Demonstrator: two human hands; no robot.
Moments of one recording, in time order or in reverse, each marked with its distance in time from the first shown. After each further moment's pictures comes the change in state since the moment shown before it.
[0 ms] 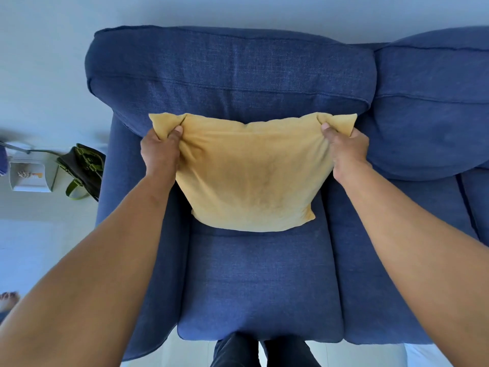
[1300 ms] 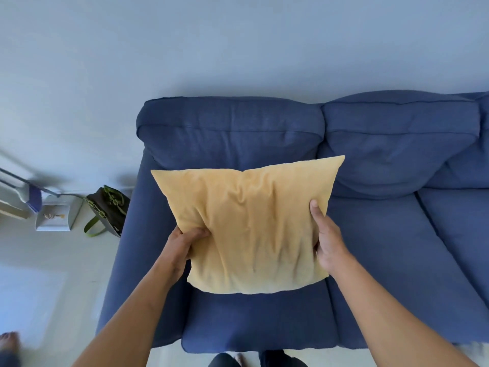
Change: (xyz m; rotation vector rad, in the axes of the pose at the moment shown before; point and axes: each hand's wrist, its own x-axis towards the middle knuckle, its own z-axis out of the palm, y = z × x) left_hand -0.236 -0.056 -0.127 -0.180 -0.482 -0.229; right_hand -0.220 0.070 -0.137 0.208 -0.346 0.157
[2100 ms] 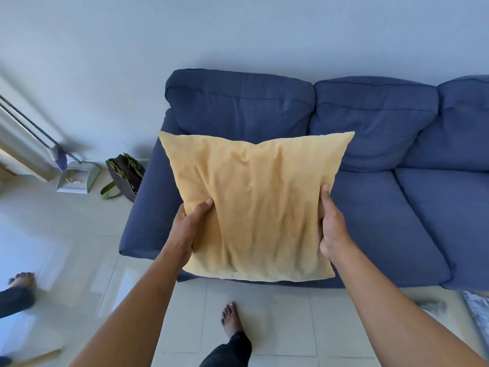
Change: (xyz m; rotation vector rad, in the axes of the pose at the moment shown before) left_hand -0.225 -0.136 -0.020 -0.057 0.100 0.160; right_hand -0.220 0.093 -0.071 -0.013 -0.011 -0.118
